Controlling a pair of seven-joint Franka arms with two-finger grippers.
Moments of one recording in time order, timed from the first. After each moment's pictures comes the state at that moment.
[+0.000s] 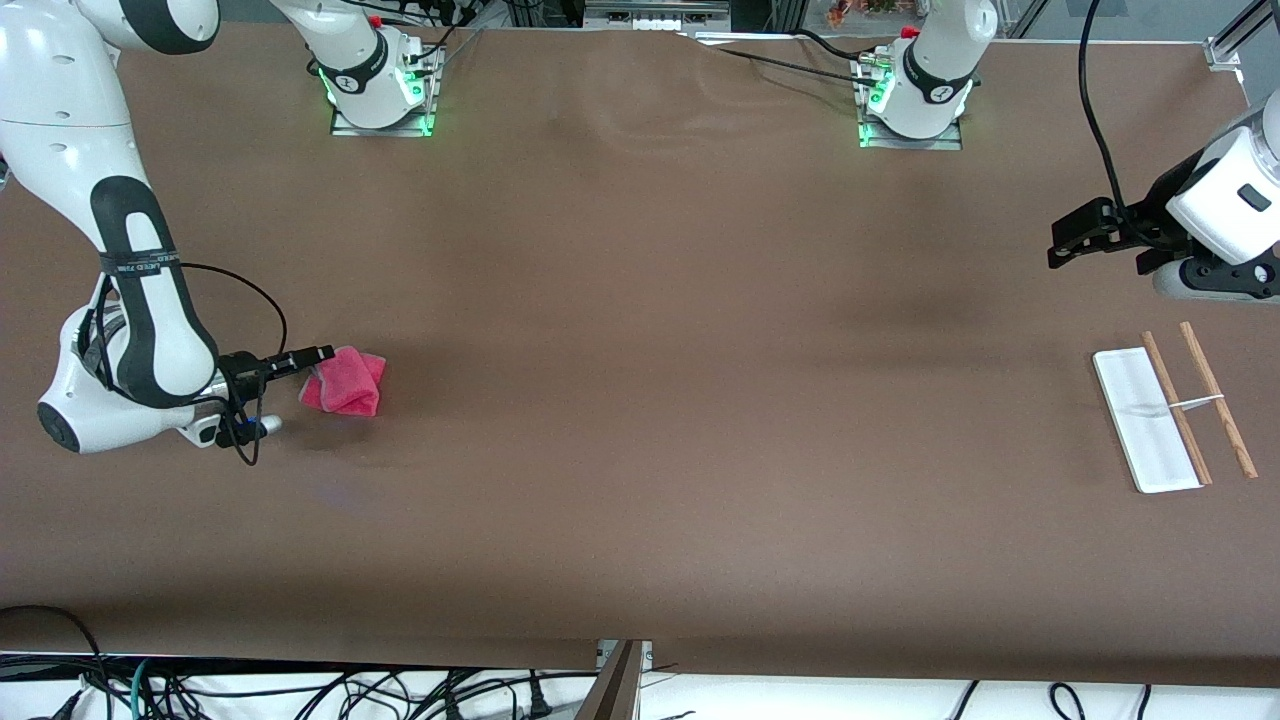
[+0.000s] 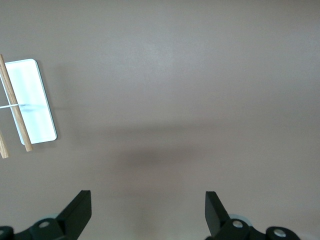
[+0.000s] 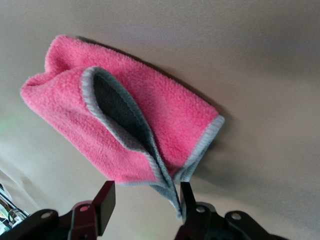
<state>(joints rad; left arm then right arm) 0.08 0.11 -0.16 -1.44 -0.02 1.47 -0.05 -0.18 0.80 0.02 -1.51 0.29 1.67 -0.50</state>
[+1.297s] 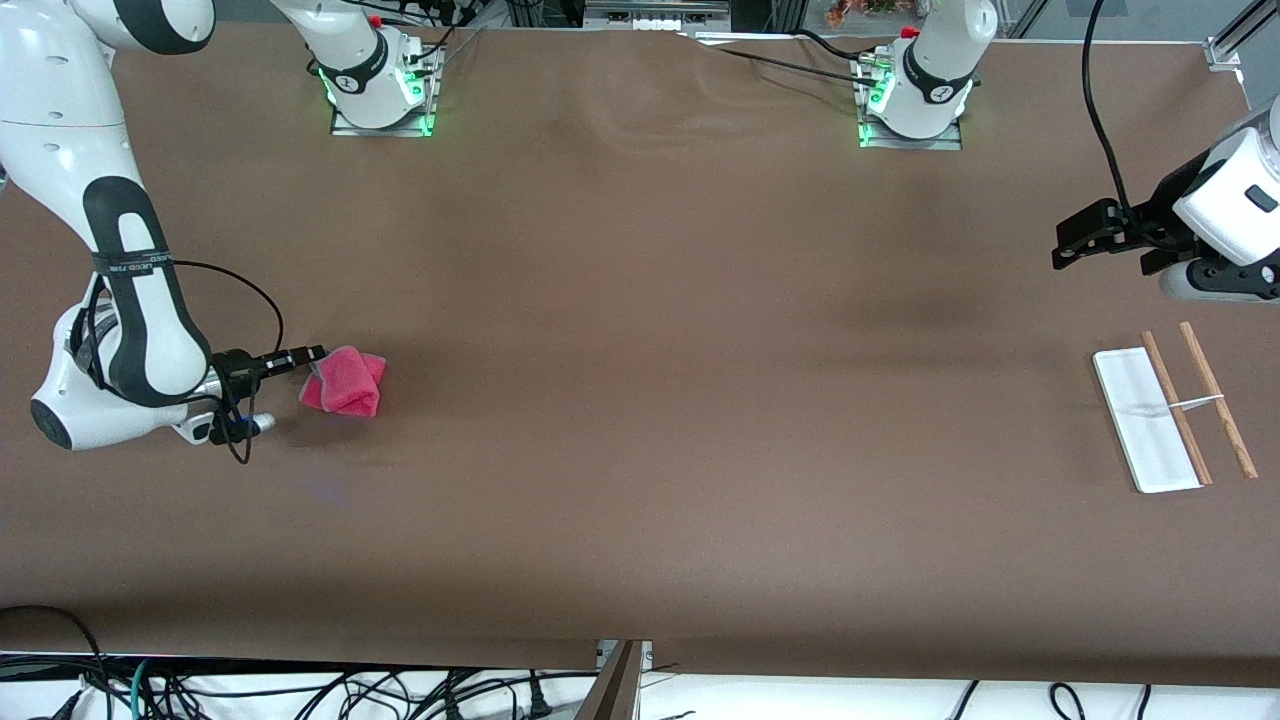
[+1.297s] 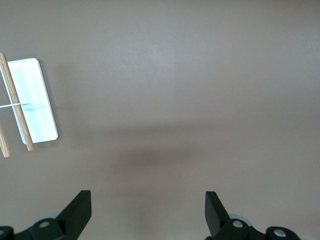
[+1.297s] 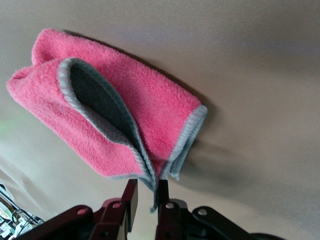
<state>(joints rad) 0.09 0.11 -0.16 -1.44 -0.02 1.47 -0.05 -0.20 0.80 0.02 -1.52 0.29 1.67 -0.50</state>
